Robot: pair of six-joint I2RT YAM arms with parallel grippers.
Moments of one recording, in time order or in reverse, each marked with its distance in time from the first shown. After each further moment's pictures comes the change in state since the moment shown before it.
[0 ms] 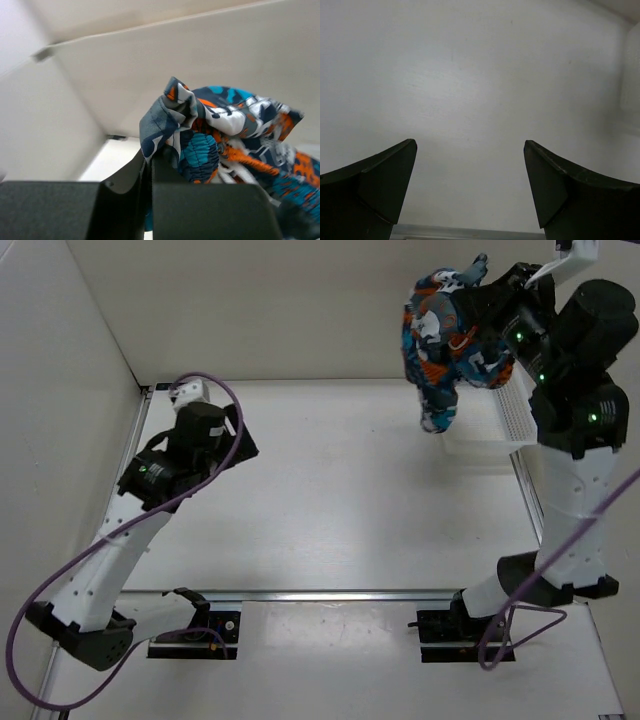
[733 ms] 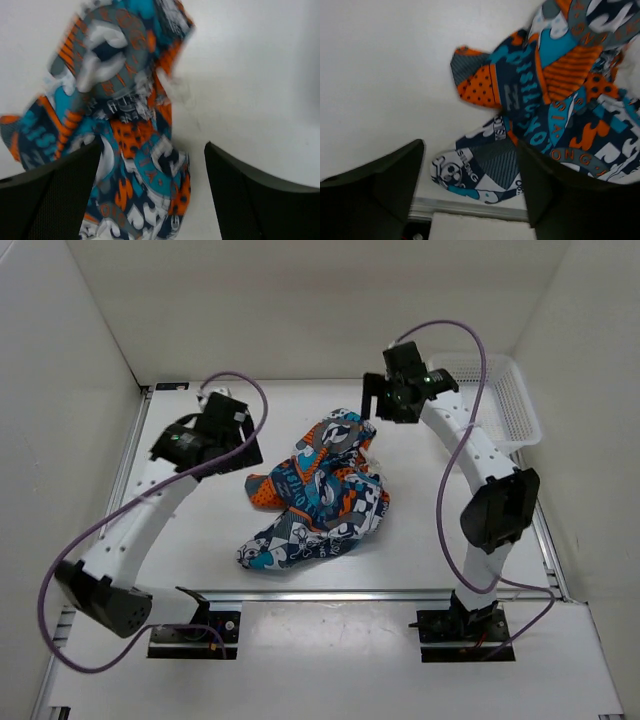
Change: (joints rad) left arm 0.057 0.163 0.090 -0.140 0.059 0.076; right arm 0.222 0.360 -0.393 -0.198 0.242 0.011
